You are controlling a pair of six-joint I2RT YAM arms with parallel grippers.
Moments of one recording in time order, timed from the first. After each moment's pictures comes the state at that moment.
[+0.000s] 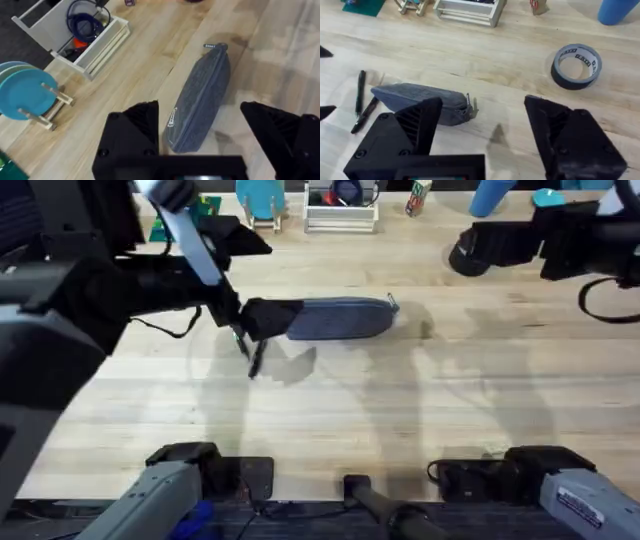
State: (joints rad) left arm 0.08 1.05 0.81 -0.56 0.87 0.80; right arm 0.01 0.96 1.01 -0.68 -0.33 -0.02
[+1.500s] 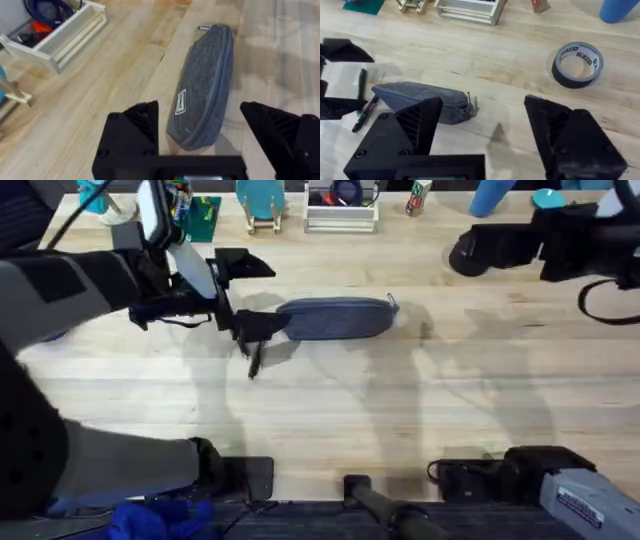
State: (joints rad) left arm 0.25 1.57 0.81 -0.52 1.20 1.22; right arm 0.01 0.96 1.01 -0.70 -0.34 -0.02
